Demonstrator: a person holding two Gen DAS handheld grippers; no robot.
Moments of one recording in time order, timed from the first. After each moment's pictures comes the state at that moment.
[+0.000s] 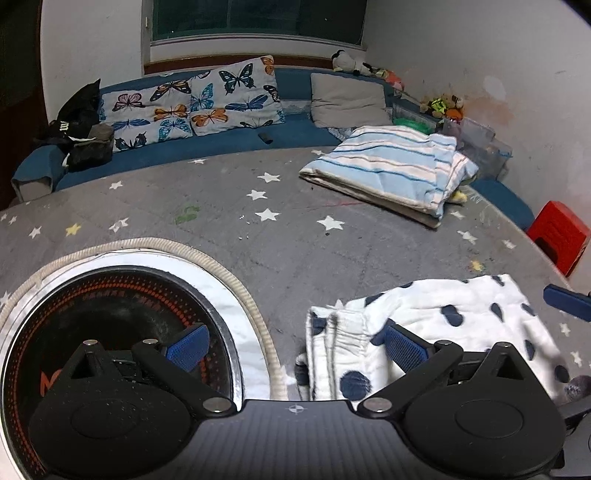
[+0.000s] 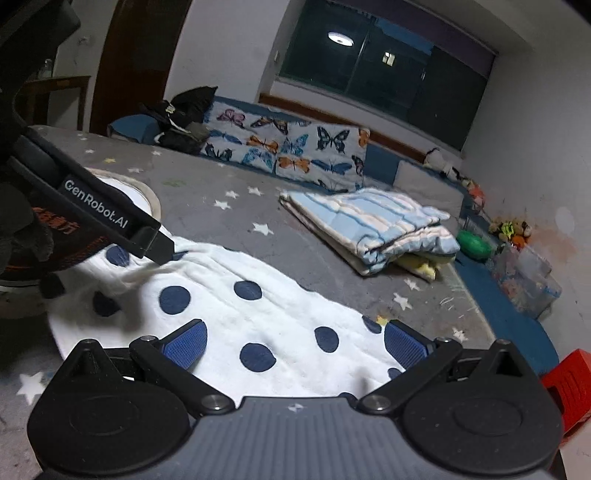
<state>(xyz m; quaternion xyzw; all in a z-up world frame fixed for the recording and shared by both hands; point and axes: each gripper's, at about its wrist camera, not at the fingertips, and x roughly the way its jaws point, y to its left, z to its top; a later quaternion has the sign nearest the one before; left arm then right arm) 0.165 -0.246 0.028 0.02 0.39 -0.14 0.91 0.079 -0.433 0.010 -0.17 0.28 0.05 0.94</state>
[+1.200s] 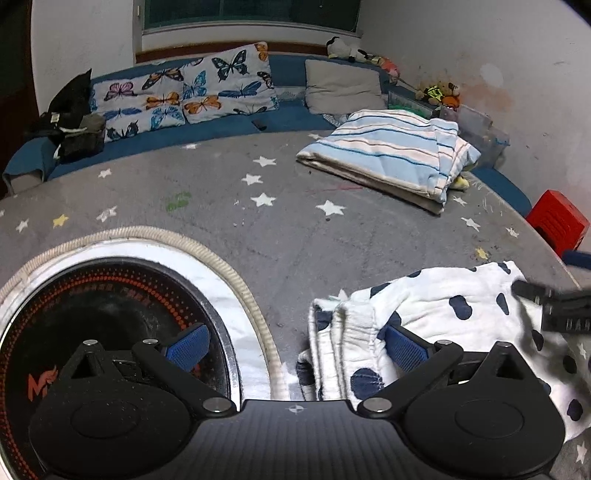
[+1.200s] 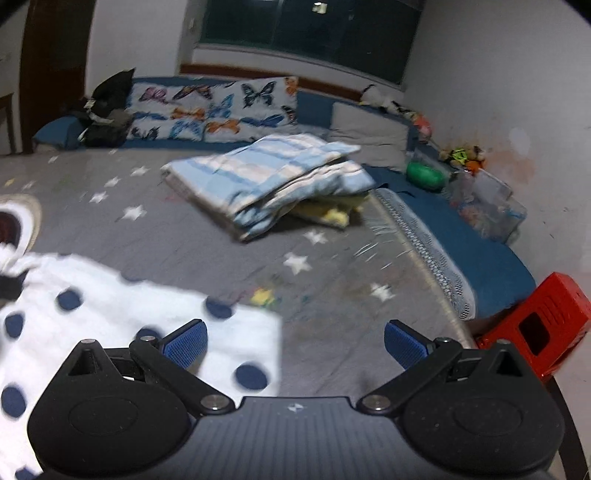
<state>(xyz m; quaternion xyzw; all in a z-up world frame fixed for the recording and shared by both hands) 0.173 -0.247 0.020 0.02 0.40 -0.15 0.90 0.137 -0.533 0.009 -0.09 0.34 -0.05 0.93</state>
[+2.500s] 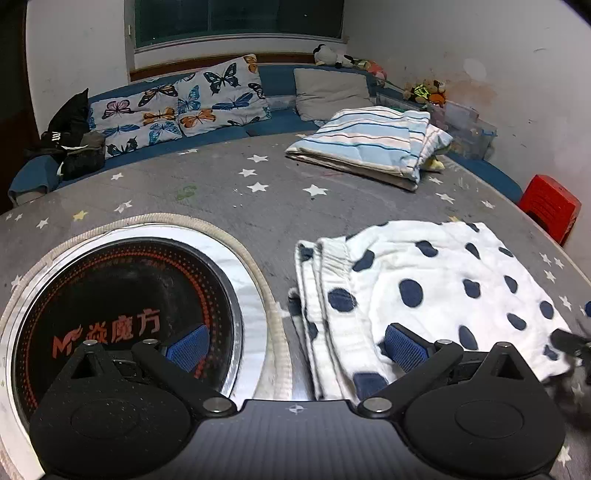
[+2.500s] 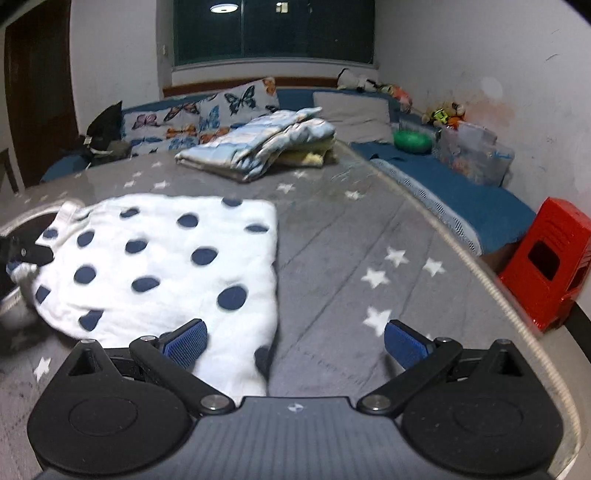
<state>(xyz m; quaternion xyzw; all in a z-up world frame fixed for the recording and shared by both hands) 0.110 -0.236 0.025 0.04 0.38 -0.17 0.91 0.001 -0.549 -0.009 0.01 0.34 -0.04 0.94</state>
